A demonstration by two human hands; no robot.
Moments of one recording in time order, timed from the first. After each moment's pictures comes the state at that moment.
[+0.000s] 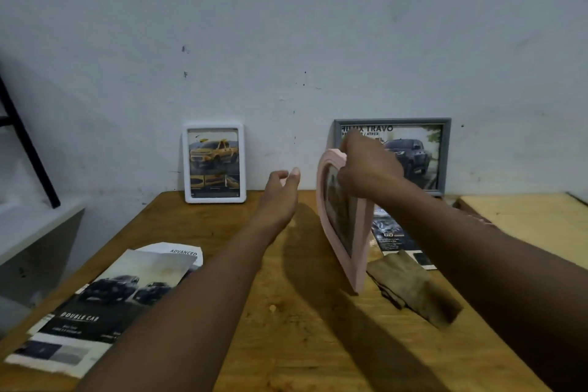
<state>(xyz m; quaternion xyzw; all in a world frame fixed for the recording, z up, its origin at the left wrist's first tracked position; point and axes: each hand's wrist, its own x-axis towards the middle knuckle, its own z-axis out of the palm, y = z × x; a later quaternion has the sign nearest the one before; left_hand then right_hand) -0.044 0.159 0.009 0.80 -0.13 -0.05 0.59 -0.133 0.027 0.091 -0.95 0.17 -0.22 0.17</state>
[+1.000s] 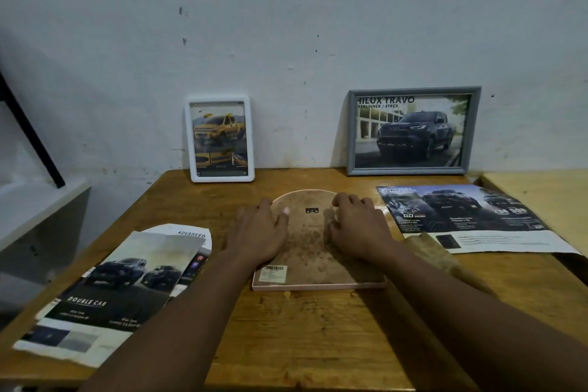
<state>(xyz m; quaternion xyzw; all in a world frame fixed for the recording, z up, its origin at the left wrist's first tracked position) -0.028 0.220 -0.076 0.96 -0.16 0.02 0.24 -0.094 0.027 -0.068 -0.98 0.09 -0.10 0.13</state>
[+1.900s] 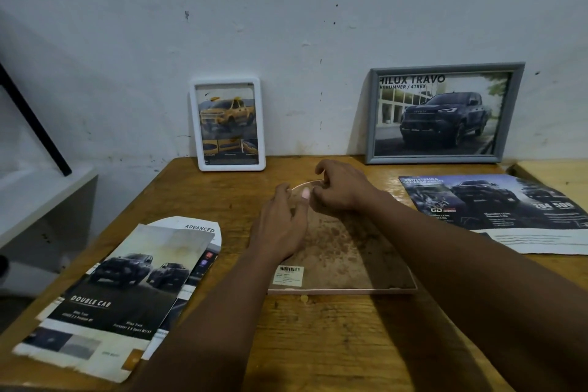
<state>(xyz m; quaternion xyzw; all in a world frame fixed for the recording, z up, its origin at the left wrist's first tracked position) -0.010 0.204 -0.097 0.90 -0.16 0.01 0.40 0.013 0.024 -0.063 -0.98 0.01 -0.07 0.20</state>
